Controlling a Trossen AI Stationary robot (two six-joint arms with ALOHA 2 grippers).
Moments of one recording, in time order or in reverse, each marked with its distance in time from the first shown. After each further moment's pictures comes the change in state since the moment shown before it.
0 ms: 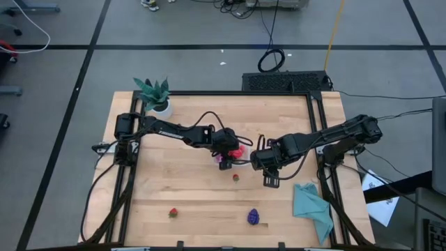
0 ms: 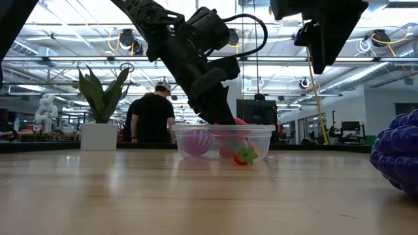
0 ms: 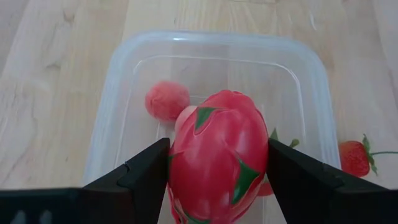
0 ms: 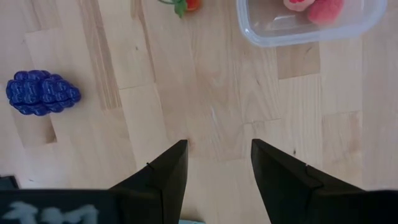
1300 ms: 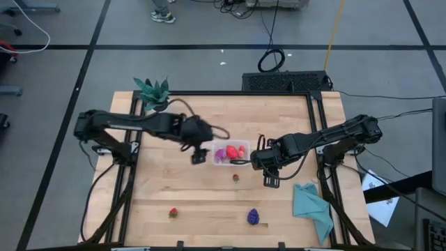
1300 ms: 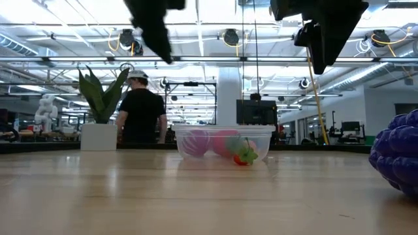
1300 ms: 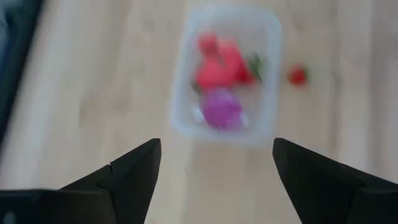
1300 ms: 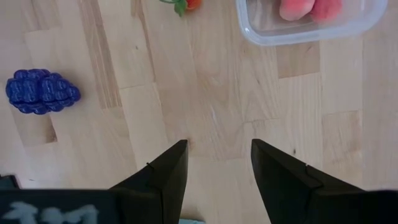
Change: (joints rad) left arm -0.083 -0.432 0.102 -0.687 -0.190 -0.110; right arm 0.000 0.000 0.000 -0.002 -0.001 0.000
